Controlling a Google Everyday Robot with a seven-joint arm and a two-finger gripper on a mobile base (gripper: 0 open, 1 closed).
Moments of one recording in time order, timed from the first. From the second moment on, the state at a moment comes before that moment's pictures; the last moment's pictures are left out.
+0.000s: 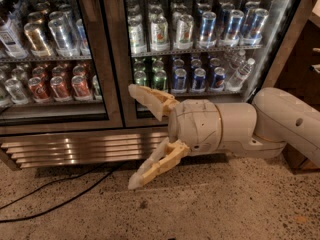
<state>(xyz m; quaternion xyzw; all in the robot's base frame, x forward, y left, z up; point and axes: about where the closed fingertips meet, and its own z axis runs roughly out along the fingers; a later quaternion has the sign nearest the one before) 0.371 0.048 0.943 -0.52 0.43 0.51 0.53</state>
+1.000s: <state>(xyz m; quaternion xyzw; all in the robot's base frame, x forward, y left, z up) 0.351 0.065 1.020 -0.52 0.47 0.49 0.51</state>
